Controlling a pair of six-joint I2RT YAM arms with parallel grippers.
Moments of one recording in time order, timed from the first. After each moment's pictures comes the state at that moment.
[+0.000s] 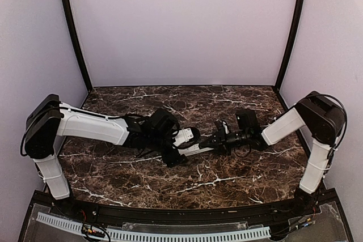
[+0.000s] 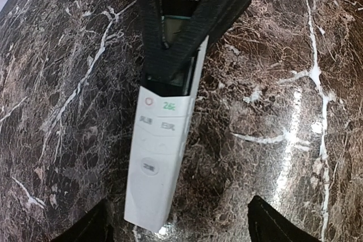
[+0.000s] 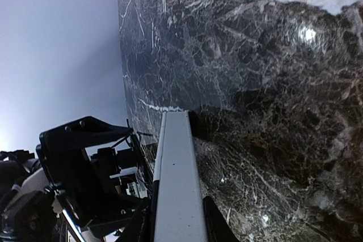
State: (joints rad) left arm -0.99 1.80 1.11 -0.19 0.06 0.29; right arm 0.58 1.84 0.71 0.53 -0.82 1.08
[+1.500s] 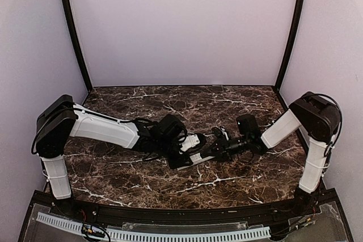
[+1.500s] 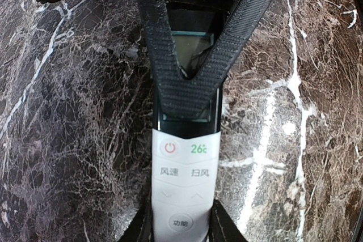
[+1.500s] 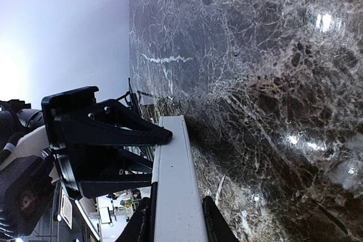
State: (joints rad) left arm -1.01 1.90 1.16 -0.18 0.16 0.20; right arm 0.58 1.89 0.66 0.56 -1.00 0.93
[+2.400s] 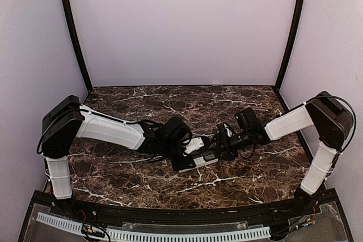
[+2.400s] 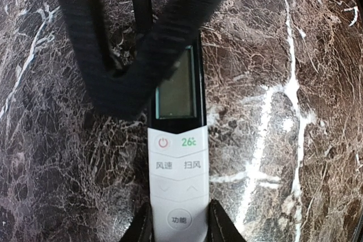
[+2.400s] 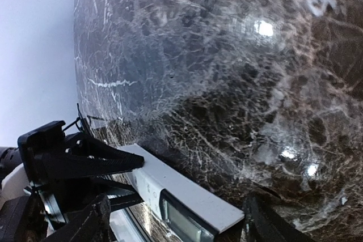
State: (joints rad) left arm -1.03 1.95 1.21 -0.20 0.16 0.20; right arm 0.58 1.76 0.75 0.12 -0.75 0.76
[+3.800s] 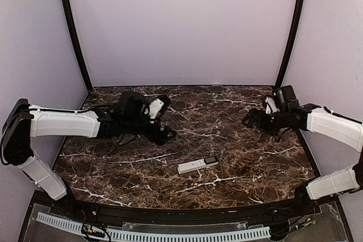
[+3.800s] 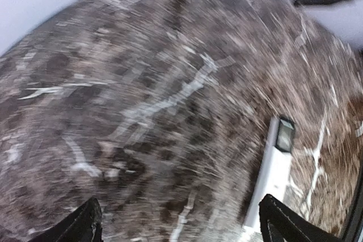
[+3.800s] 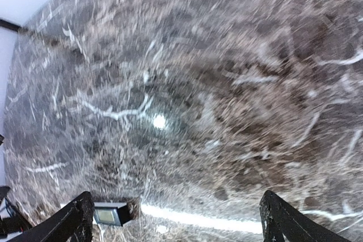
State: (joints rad) left arm -0.85 1.62 1.00 -0.08 0.13 0.01; right arm 0.40 1.29 0.82 -0.44 -0.17 0.52
